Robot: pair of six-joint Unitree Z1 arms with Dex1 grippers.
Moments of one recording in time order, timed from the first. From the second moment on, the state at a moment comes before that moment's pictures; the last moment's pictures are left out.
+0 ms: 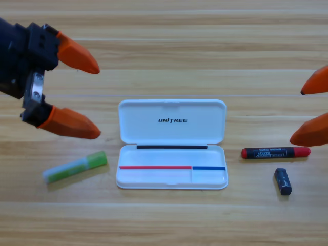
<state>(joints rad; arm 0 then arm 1) -0.77 1.37 -1.23 0.71 -0.27 0.60 0.74 1.37 -1.18 0.72 0.29 -0.32</state>
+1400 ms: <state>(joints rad) -0.77 1.88 -1.28 0.83 0.26 0.53 0.74 1.84 -1.13 0.70 0.03 0.53</state>
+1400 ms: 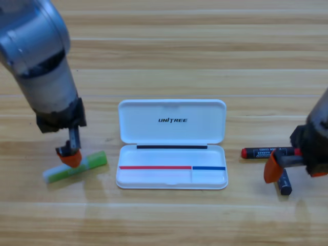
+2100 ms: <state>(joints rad) -0.65 1.97 -1.22 0.74 0.13 0.53 0.74 1.98 -1.18 0.68 -0.01 0.63</state>
